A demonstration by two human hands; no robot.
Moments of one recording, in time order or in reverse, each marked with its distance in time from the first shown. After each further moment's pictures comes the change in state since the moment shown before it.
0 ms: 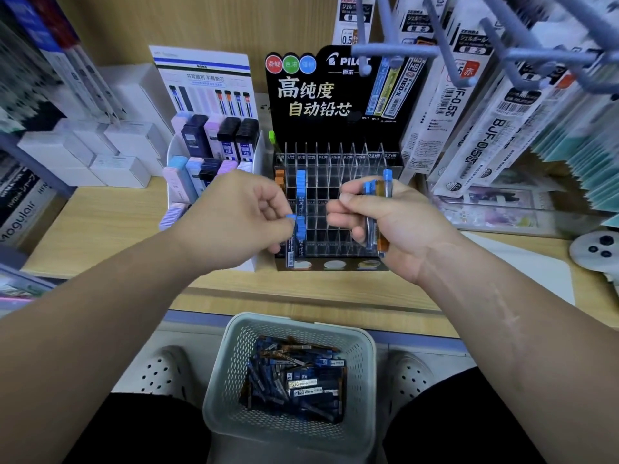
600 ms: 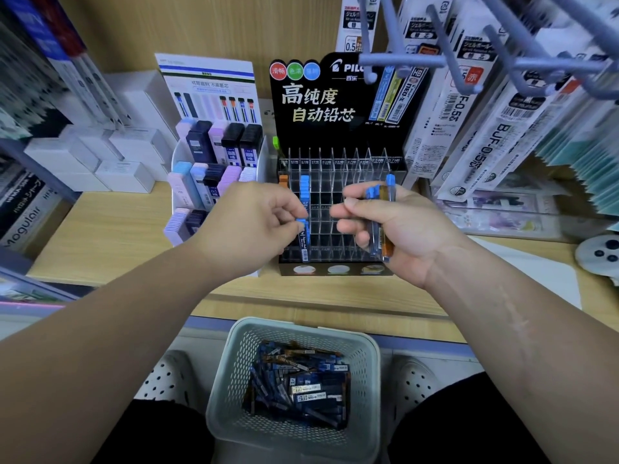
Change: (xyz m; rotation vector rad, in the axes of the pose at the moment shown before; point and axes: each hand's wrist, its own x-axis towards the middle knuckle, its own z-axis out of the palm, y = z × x) left_hand 0.008 -0.012 0.012 0.086 0.112 0.128; right_hand 0.003 -0.001 -0.003 -0.011 -0.016 0.013
